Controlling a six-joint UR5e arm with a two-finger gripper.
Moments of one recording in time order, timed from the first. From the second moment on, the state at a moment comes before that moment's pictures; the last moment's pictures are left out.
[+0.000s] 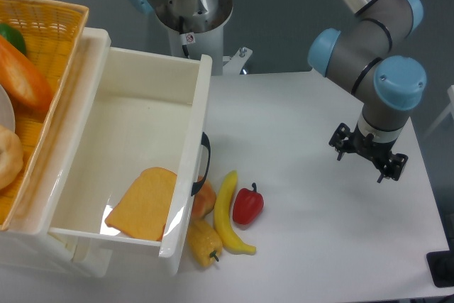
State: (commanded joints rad) arm 2.77 -2.10 -1.44 -1.07 1.58 1.39
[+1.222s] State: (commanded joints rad) arm 2.63 -1.98 -1.57 -1.03 1.47 1.03
